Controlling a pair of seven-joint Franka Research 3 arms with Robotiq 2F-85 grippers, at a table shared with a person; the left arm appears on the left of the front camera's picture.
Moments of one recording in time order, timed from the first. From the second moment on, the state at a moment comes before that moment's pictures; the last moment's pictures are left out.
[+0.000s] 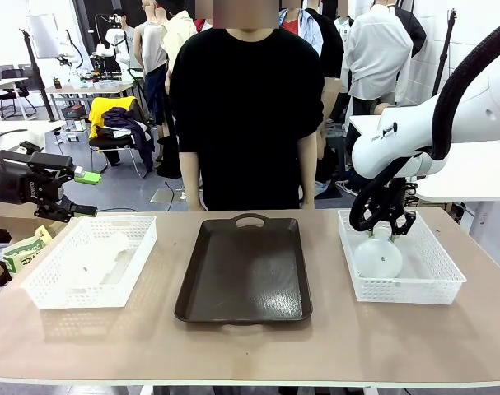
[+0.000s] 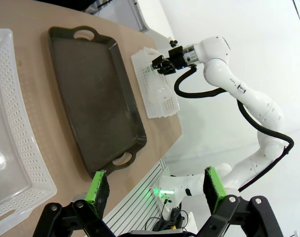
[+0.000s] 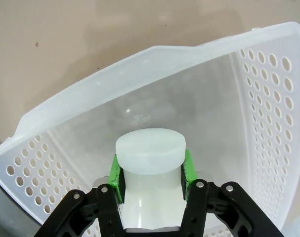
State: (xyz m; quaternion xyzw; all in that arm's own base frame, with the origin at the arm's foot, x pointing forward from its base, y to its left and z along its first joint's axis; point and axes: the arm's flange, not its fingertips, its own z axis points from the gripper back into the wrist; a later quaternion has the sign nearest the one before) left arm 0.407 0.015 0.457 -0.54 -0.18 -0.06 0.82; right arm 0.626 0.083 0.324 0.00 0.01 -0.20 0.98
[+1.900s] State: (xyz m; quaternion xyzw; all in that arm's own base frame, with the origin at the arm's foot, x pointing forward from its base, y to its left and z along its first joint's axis) left arm 0.407 0.015 0.457 -0.54 -0.18 -0.06 0.82; right arm 0.626 0.083 0.326 0.00 0.01 -0.20 0.98
